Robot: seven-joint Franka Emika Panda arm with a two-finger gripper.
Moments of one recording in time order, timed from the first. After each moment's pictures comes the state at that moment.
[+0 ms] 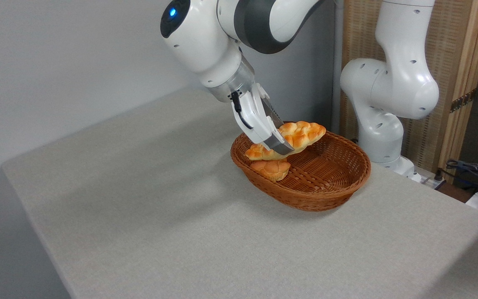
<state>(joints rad) -0.09 -0.22 -0.02 -2.13 -0.06 1.34 1.30</state>
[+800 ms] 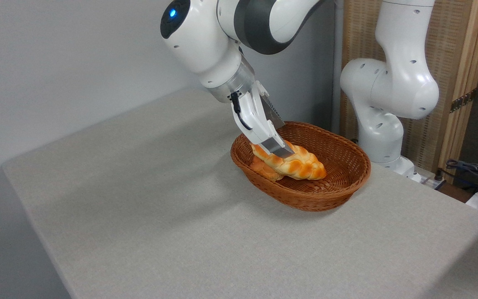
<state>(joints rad) -0.09 -0.22 -0.02 -2.13 -0.06 1.35 1.31</state>
